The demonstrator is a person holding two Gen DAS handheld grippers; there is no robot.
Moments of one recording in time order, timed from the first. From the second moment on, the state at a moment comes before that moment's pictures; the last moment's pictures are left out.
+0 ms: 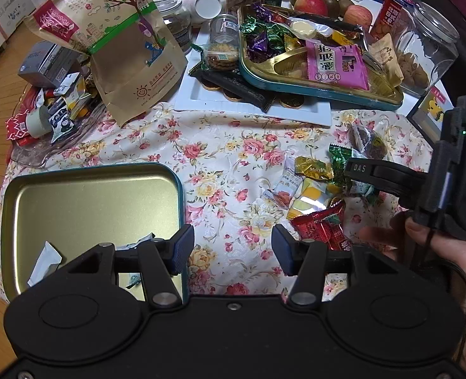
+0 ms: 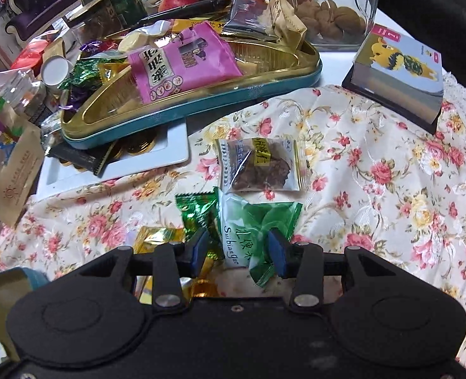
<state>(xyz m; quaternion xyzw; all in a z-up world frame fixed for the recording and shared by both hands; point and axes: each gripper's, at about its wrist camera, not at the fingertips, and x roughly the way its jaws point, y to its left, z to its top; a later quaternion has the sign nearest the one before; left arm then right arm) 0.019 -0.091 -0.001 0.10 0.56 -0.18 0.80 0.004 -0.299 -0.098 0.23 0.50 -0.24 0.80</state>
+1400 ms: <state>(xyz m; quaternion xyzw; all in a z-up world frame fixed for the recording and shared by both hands) 0.000 -0.151 -0.047 0.08 0.61 -0.21 0.76 -0.093 -0.310 -0.007 0.26 0.50 -0.25 0.79</state>
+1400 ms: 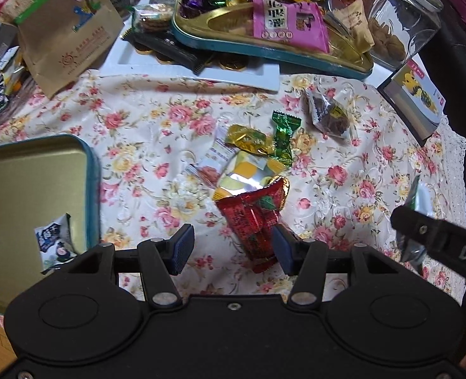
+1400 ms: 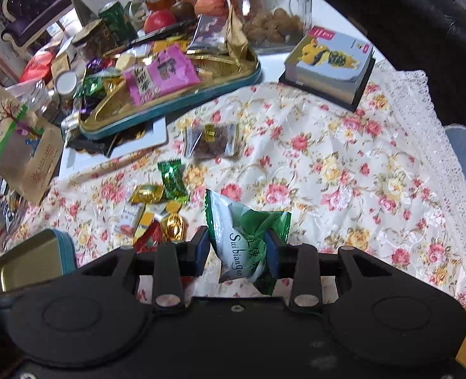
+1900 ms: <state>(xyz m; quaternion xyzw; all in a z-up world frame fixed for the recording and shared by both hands) -0.002 -0.167 -0.073 0.06 0.62 -0.21 0.76 -0.096 -0.318 0.016 0.31 0.47 -0.24 0.80</state>
